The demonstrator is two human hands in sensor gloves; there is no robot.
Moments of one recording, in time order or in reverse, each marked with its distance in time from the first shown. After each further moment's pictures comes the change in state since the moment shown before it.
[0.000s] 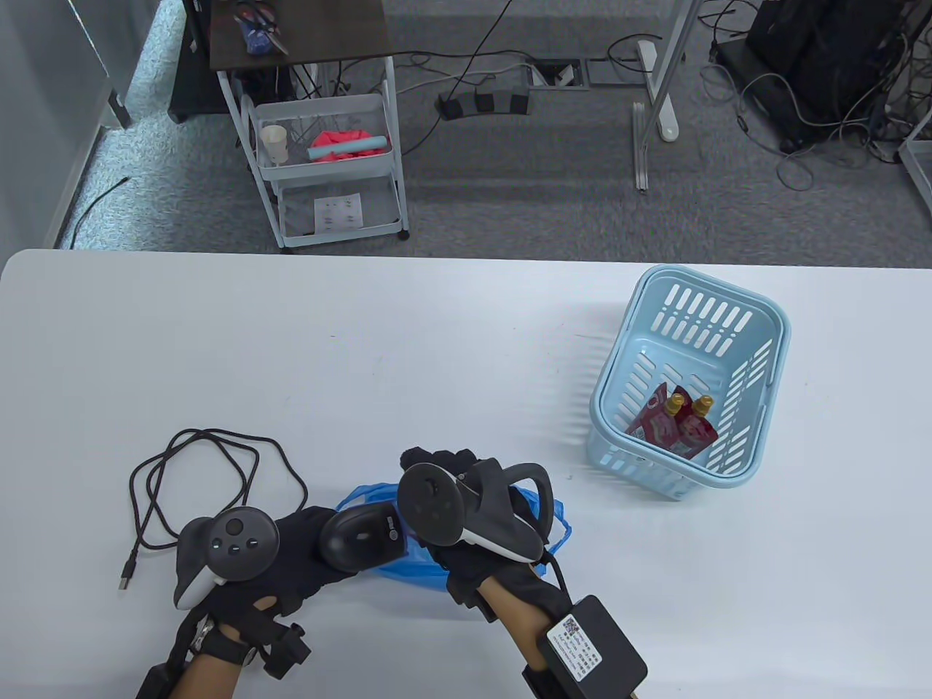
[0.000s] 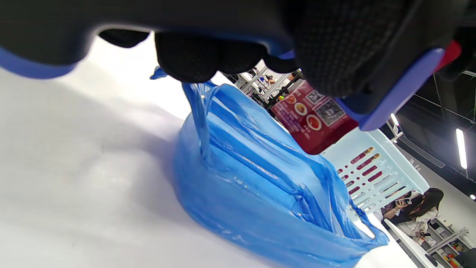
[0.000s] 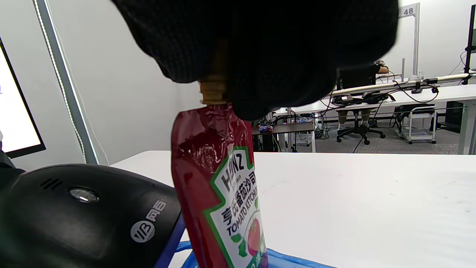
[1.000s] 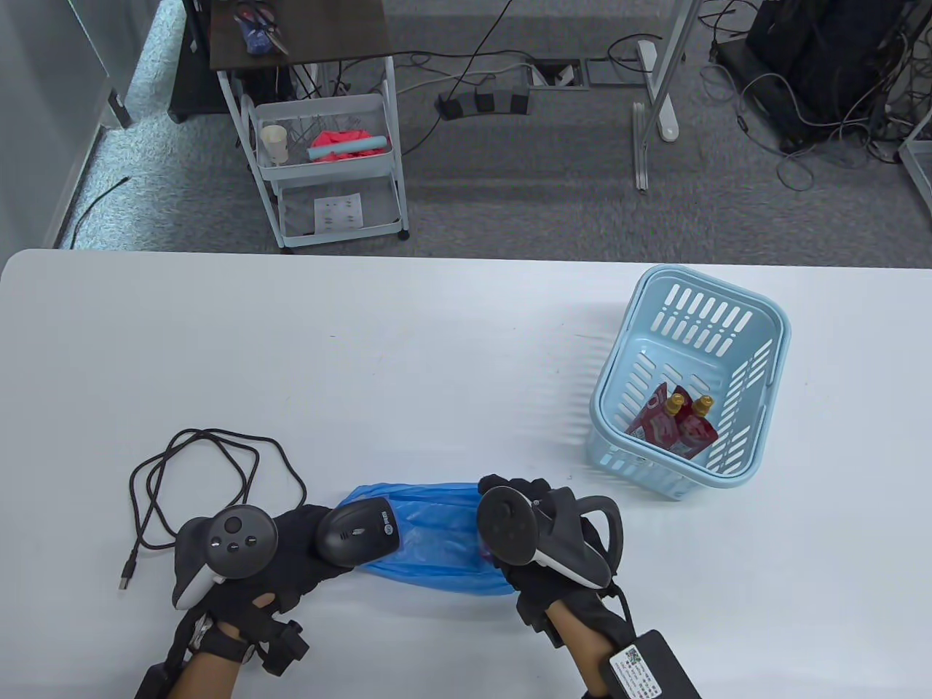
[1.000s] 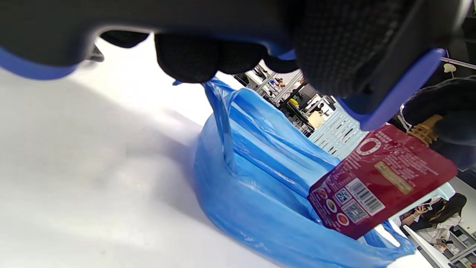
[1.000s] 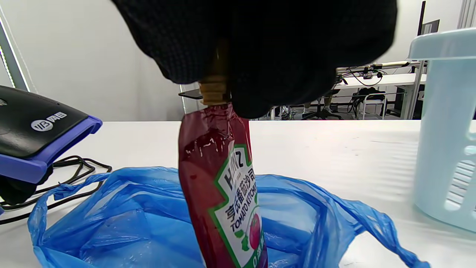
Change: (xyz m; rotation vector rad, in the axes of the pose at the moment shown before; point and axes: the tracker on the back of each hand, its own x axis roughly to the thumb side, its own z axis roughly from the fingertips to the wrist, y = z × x) left_hand -0.003 0.002 0.000 0.018 0.048 -0.018; right_hand -0.071 0.031 0.038 0.063 0.129 0.060
